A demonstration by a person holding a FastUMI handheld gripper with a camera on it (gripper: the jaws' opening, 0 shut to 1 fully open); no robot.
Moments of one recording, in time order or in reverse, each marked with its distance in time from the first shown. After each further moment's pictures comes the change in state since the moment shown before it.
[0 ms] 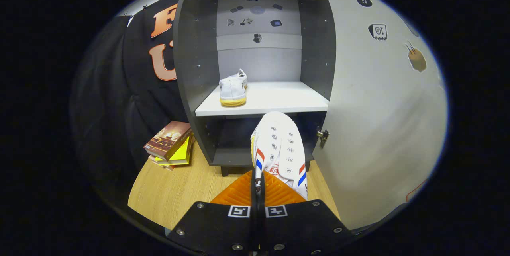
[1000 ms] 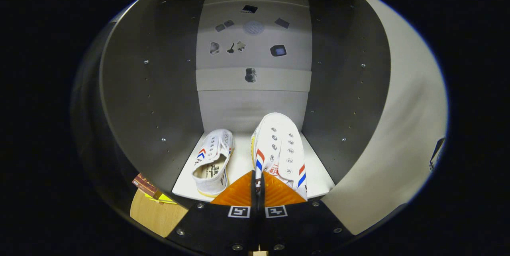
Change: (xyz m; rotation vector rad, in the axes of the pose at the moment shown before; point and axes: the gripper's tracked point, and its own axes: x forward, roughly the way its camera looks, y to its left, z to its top) arm 0.117 -0.025 0.174 -0.040 -0.075 -0.040
